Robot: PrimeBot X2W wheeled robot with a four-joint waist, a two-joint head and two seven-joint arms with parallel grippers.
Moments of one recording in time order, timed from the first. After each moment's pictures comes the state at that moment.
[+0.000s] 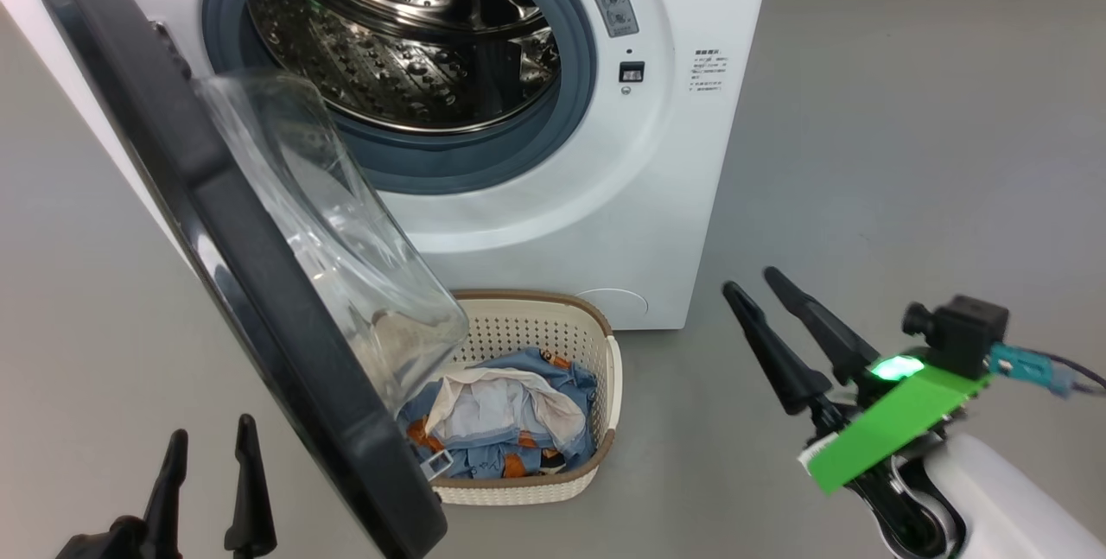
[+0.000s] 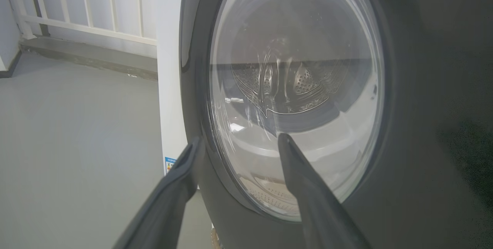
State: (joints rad) left arm 0.07 0.04 0.04 0.06 -0.34 -0.08 -0.26; right arm -0.38 -0.42 0.59 0.20 0.99 0.13 -0.25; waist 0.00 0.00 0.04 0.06
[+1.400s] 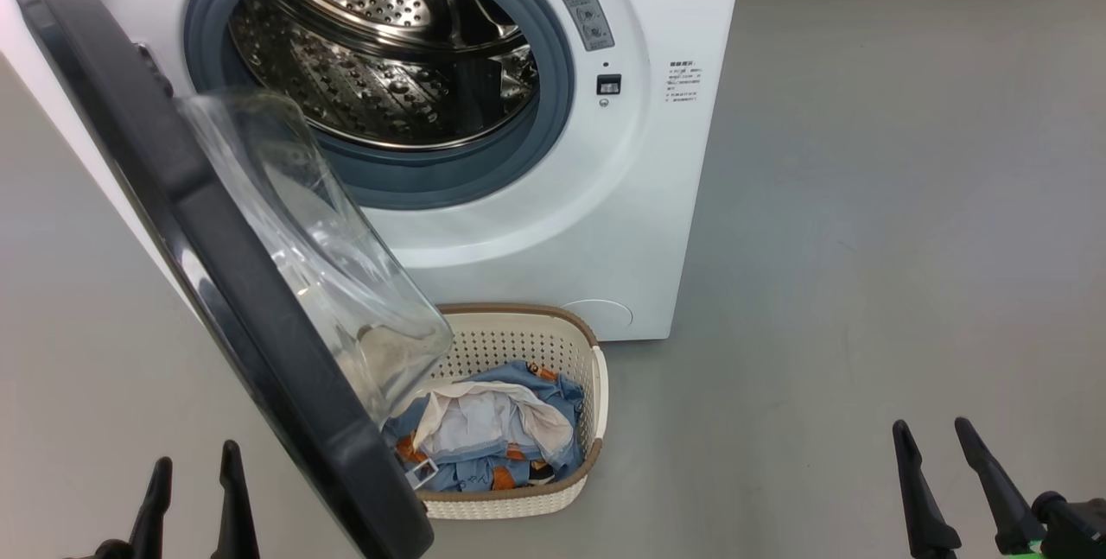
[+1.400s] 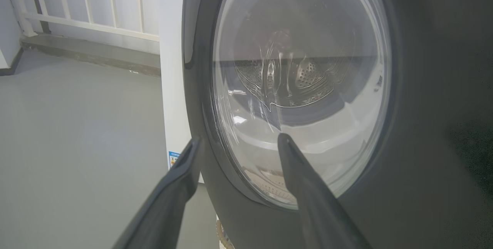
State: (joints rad) left arm 0.10 0.04 0.08 0.08 -0.33 -0.10 -0.26; right arm 0.12 -0.12 -0.08 0.07 0.31 0.13 -0.25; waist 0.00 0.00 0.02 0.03
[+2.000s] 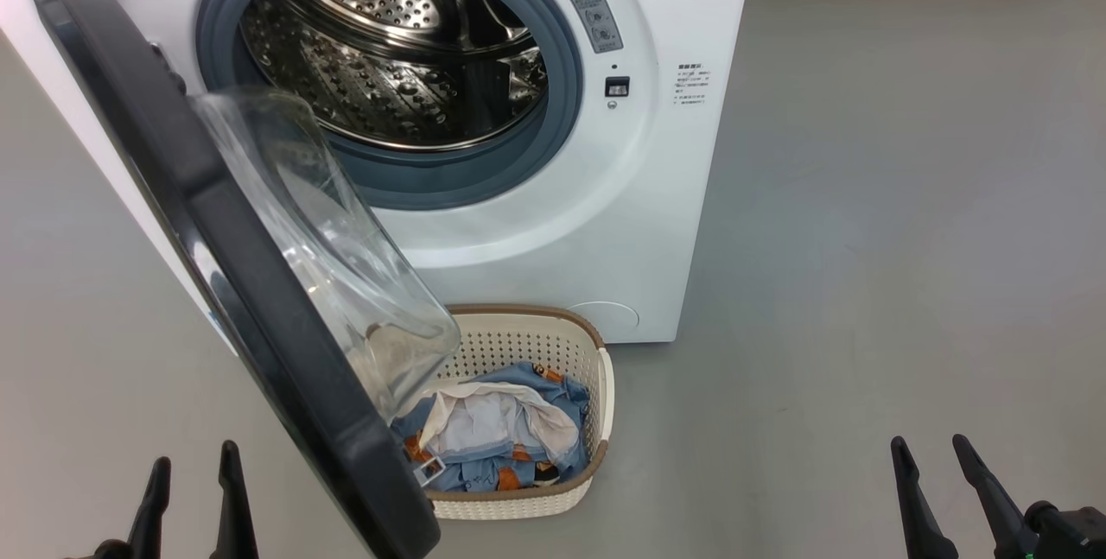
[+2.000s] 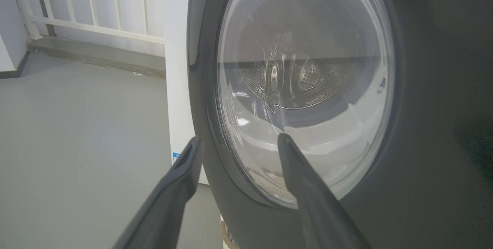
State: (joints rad) left arm 0.10 0.04 0.08 0.08 -0.32 -0.10 -0.26; right arm 0.13 -0.12 -0.08 0.12 0.29 0.13 -0.25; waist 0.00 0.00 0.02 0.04
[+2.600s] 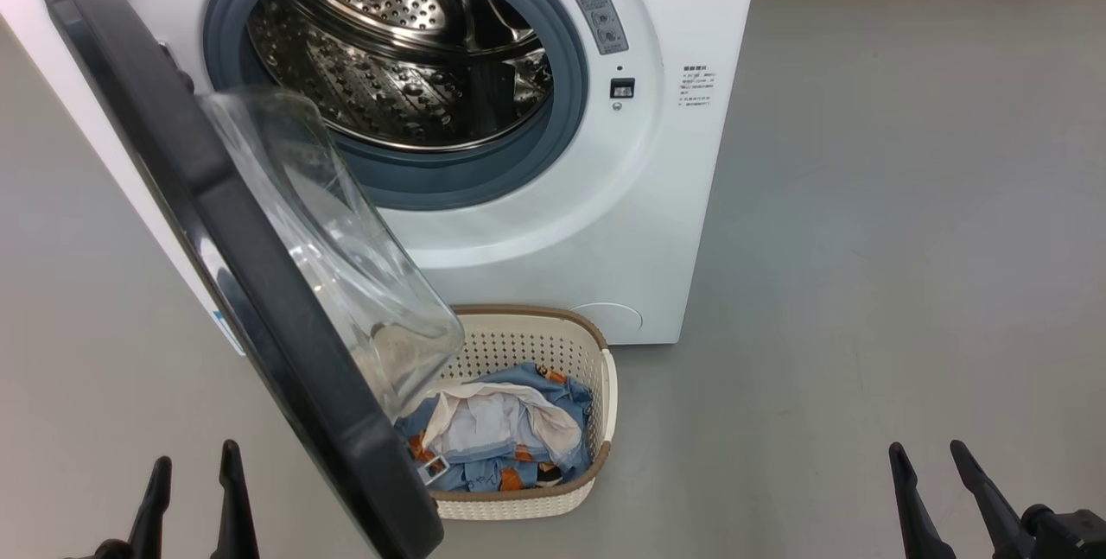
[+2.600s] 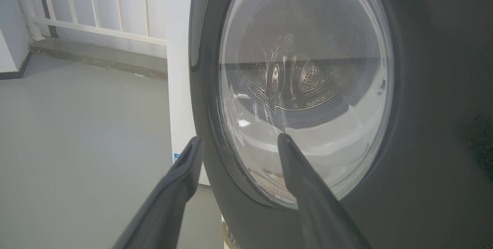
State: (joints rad) left arm 0.11 0.04 0.08 0.08 -0.32 -0.10 -0.26; right arm 0.13 -0.13 -0.08 0.14 0.29 0.13 -0.25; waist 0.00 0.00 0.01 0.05
